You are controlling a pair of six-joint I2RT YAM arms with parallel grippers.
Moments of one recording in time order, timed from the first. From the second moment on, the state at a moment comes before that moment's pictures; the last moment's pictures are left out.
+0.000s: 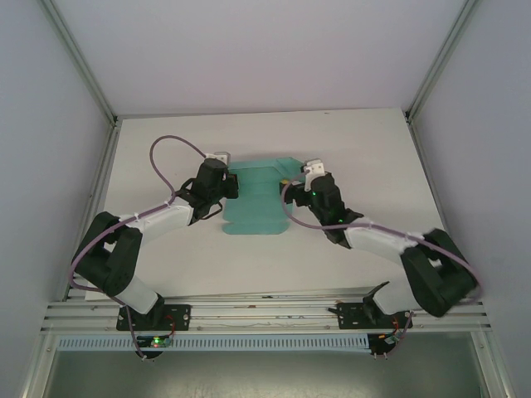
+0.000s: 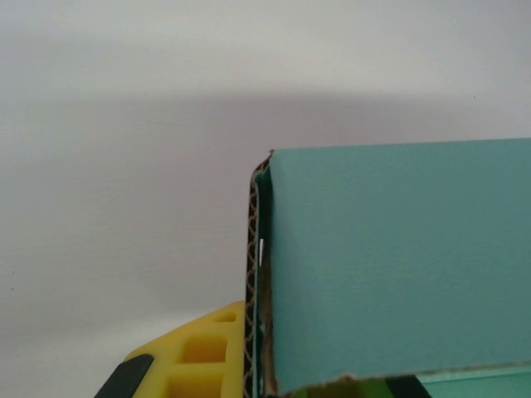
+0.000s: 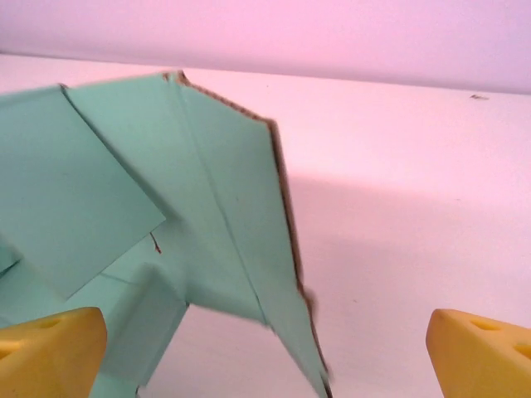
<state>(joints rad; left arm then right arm) -0.47 1.57 0.88 0.06 -0.03 -0.44 0.57 1.33 0.59 0.37 0.22 0.18</state>
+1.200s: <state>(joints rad) -0.47 1.57 0.89 0.03 0.03 -0.40 0.39 1.51 0.82 0.09 -0.46 0.04</state>
